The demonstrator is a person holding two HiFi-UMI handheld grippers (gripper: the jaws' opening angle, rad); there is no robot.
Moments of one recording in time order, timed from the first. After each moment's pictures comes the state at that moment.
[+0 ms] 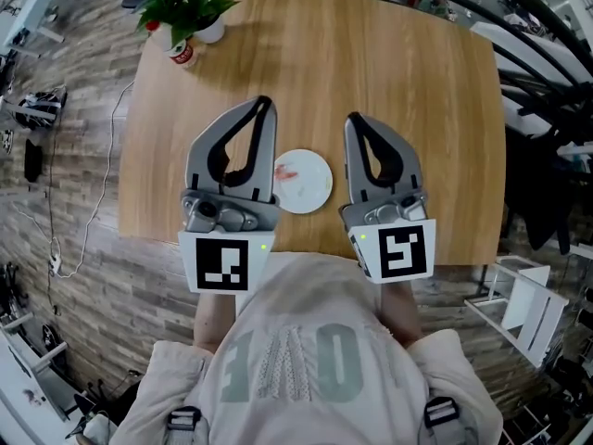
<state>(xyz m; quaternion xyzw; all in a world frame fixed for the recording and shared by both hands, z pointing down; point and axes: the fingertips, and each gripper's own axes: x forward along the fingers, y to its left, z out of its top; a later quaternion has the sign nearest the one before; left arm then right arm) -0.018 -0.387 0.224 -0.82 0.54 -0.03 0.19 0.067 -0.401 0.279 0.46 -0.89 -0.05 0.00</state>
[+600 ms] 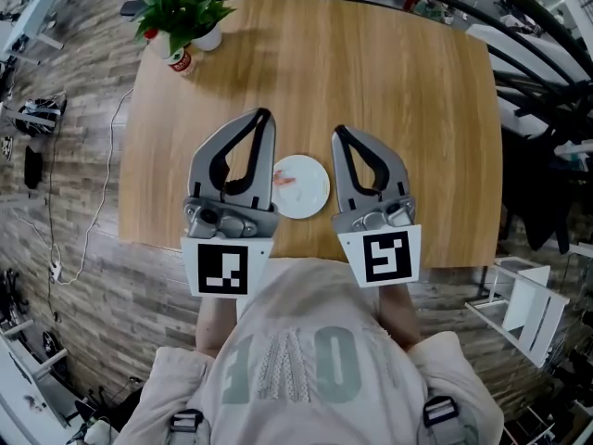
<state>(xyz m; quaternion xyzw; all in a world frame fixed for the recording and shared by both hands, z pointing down) -0.017 -0.383 0.234 -0.82 0.54 -0.04 0.19 0.056 -0.394 0.292 0.45 -0.89 -0.06 0.03</state>
